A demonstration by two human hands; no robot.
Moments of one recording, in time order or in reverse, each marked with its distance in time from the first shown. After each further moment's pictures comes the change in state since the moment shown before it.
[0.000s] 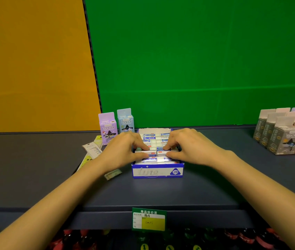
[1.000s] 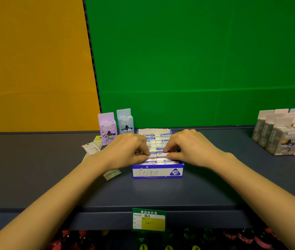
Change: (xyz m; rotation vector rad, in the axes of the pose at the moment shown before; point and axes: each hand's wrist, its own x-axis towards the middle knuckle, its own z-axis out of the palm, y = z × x) left_hand 0.006 0.004 -0.005 0.238 -0.127 0.149; right_hand -0.001 -0.001 0.001 -0.033 0.009 0.008
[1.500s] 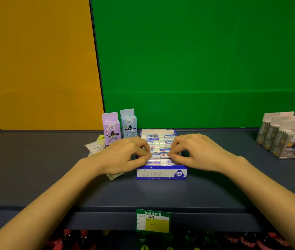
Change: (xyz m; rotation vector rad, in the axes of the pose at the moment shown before) left_hand -0.018 -0.012 0.000 -0.075 -0.056 0.084; right_hand -0.008 0.007 0.003 0.015 -0.002 -0.108
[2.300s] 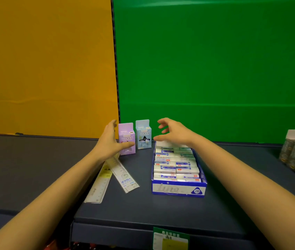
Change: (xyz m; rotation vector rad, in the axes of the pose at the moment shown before) left_hand -0.005 -0.079 -0.009 -0.492 0.515 -0.627; right_hand 0.126 -0.007 0.006 0.612 0.016 0.255
